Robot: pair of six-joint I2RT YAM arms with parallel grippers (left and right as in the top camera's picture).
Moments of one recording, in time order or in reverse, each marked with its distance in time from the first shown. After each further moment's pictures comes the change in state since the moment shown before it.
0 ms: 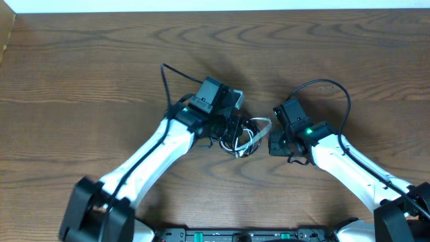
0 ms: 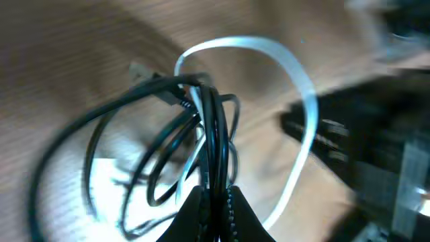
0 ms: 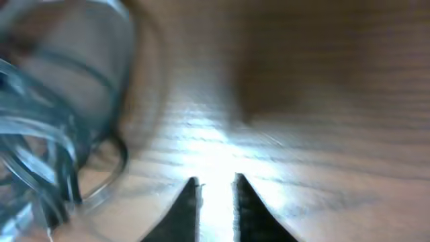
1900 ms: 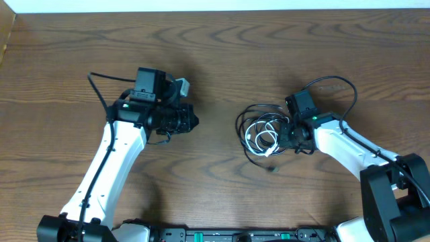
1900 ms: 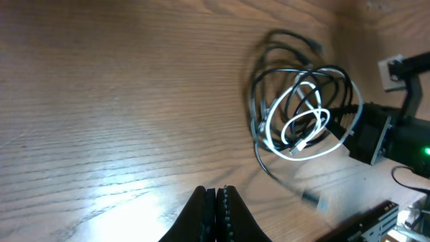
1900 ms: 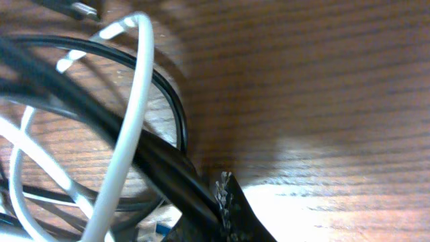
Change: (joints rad) left arm 0.368 -0.142 -0.002 -0.223 0.038 -0.002; right arm -0.146 0.159 0.019 0.050 0.037 -0.049
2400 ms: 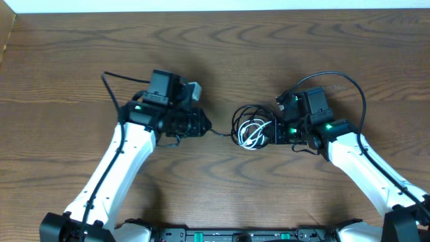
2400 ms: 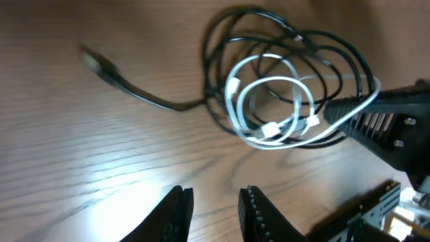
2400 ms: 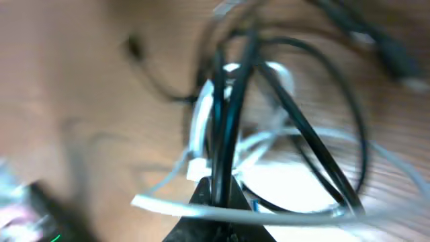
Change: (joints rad) left arm -0.113 0.000 0.000 0.014 -0.006 -0.016; right arm 0.000 -0.212 -0.019 0.108 -0.471 -0.104
